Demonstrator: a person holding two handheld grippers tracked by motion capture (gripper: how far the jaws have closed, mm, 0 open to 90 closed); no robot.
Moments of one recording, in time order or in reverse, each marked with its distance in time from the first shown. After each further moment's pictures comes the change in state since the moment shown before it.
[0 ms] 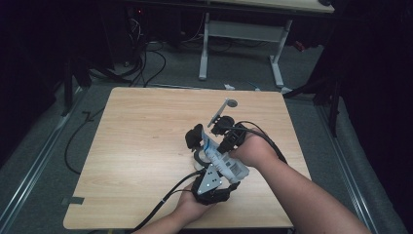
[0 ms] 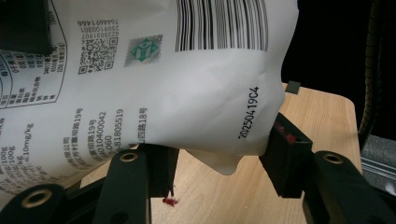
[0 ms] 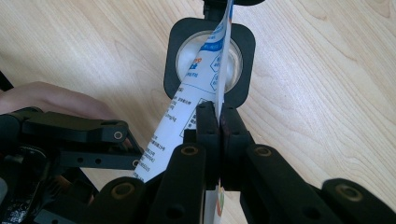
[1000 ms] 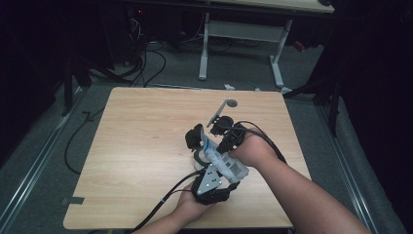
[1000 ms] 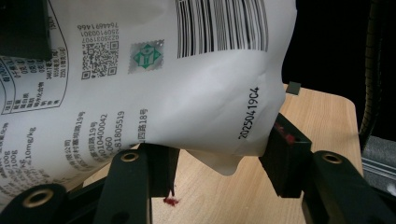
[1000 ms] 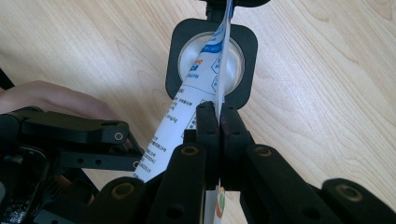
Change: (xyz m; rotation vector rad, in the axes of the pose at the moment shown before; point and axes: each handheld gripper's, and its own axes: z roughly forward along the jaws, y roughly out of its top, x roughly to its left) left arm 0.000 0.001 -0.001 -0.005 0.002 0.004; right arm 0.001 0.001 0.000 0.003 0.003 -0.005
